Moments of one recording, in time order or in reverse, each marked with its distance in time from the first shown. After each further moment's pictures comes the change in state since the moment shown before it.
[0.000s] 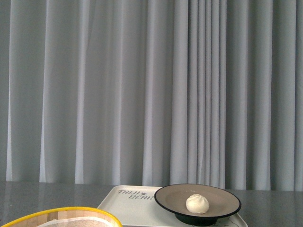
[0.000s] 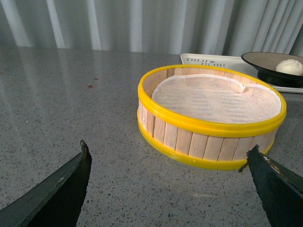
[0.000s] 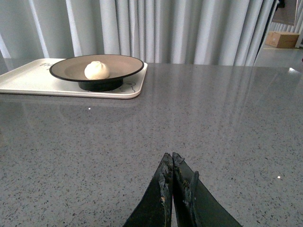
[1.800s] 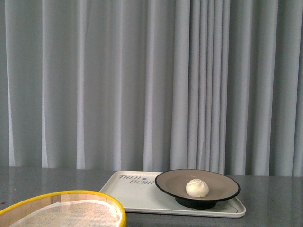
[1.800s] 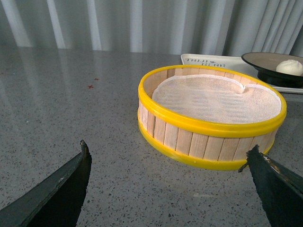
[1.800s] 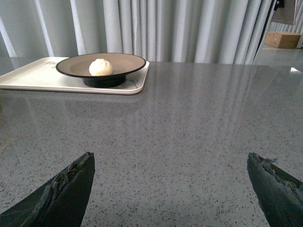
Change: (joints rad) left arm 0.000 0.000 0.000 0.000 0.000 0.000; right arm 0.000 -0.328 0.001 -0.335 -0.002 0.000
